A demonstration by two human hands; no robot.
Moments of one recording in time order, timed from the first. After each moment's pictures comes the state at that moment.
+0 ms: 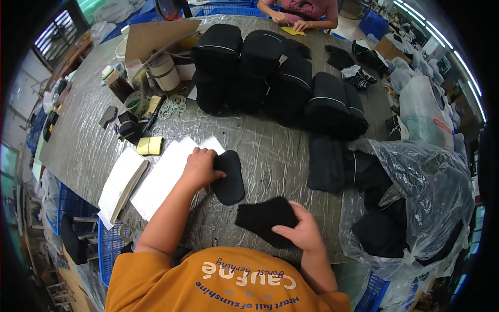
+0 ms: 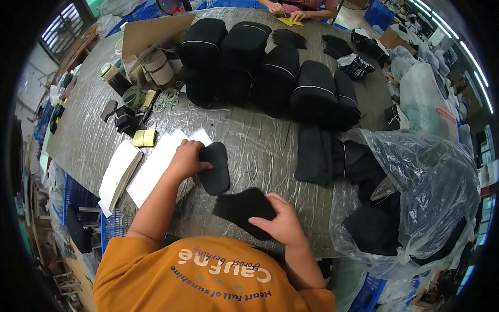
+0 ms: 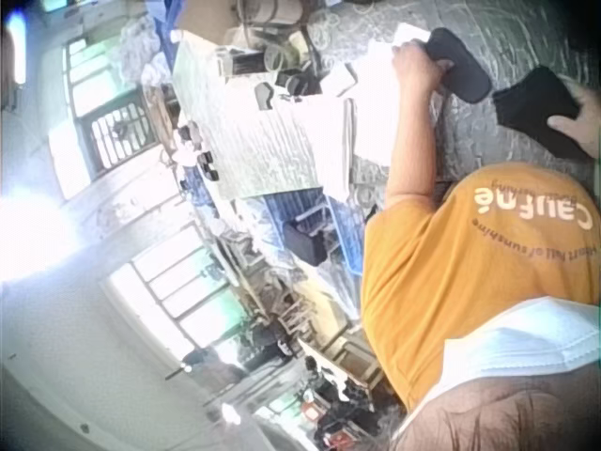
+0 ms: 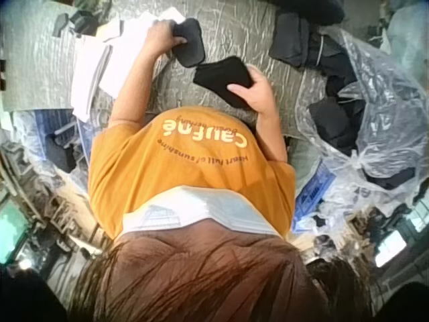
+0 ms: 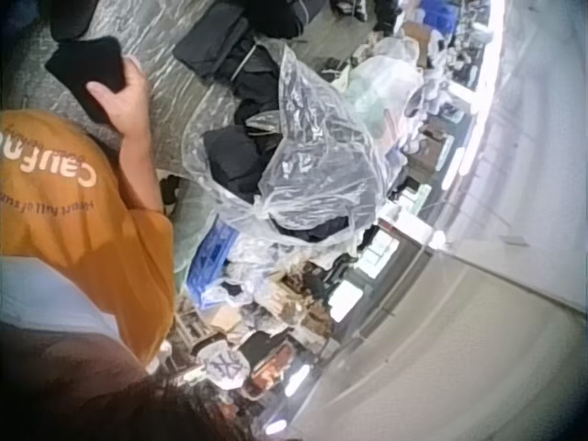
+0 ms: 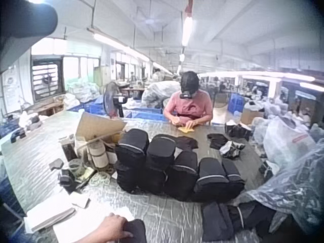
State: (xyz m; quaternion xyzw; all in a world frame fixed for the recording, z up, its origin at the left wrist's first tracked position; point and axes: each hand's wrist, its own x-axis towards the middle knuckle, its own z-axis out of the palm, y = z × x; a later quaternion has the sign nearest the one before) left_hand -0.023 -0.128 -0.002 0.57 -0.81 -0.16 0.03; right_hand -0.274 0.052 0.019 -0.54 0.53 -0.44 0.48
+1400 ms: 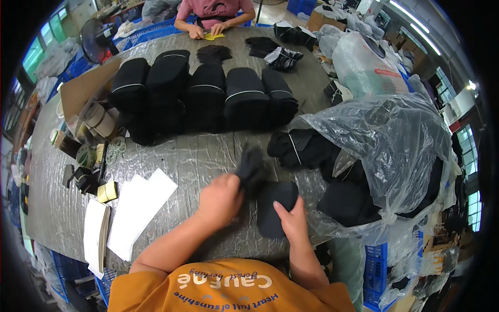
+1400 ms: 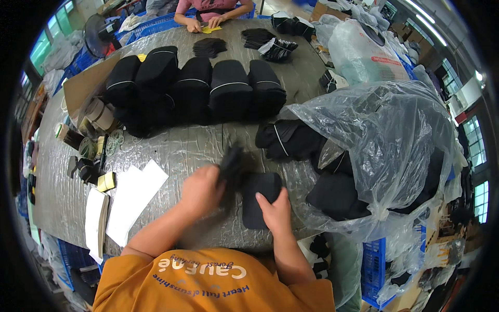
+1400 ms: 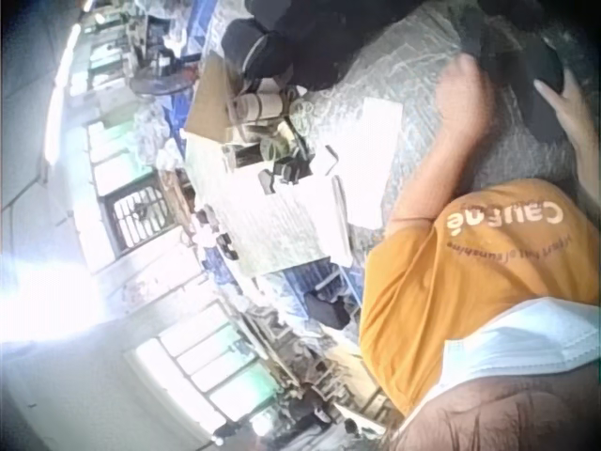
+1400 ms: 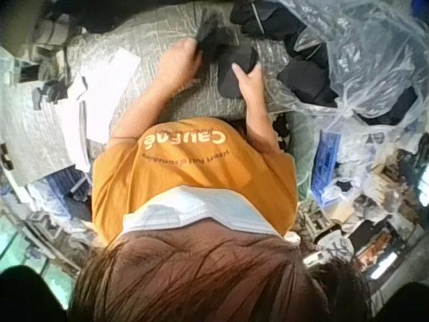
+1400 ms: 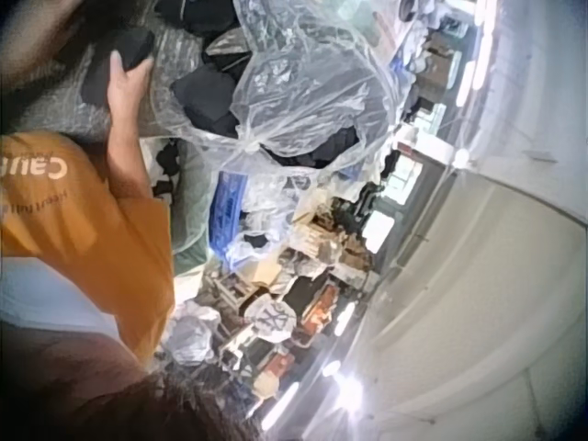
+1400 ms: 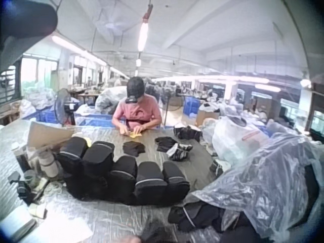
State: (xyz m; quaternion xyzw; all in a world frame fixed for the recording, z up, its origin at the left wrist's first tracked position) left_hand -0.169 -0.054 0.015 0.33 -0.90 -0.20 0.20; right_hand -0.325 0.093 -0.027 -0.25 0.77 -0.54 0.24
